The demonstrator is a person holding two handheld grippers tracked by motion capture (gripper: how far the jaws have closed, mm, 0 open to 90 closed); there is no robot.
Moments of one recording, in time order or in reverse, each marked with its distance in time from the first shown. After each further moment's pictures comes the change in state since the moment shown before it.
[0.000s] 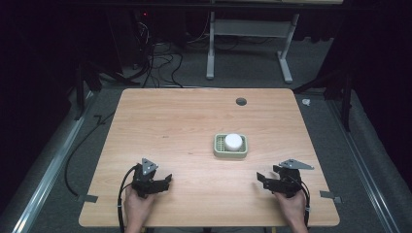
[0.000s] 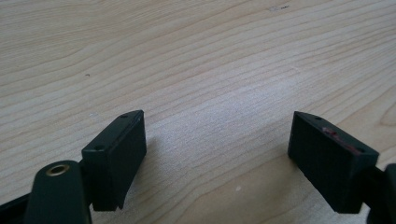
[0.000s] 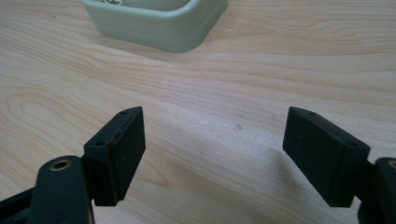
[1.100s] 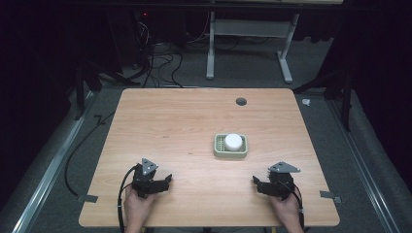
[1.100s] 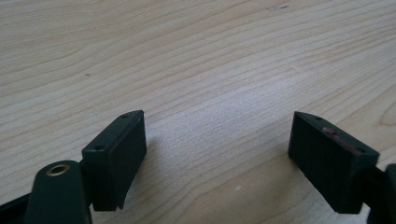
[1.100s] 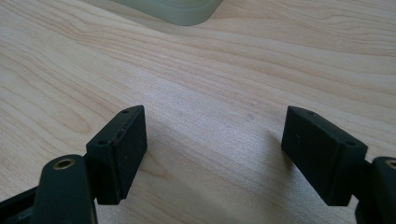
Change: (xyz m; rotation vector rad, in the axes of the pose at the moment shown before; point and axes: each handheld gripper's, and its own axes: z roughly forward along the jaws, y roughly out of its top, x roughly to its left) left arm 0.000 0.000 0.000 -0.001 0.001 0.001; right arm 0.020 -0.005 0.013 0.056 -0.108 -0.136
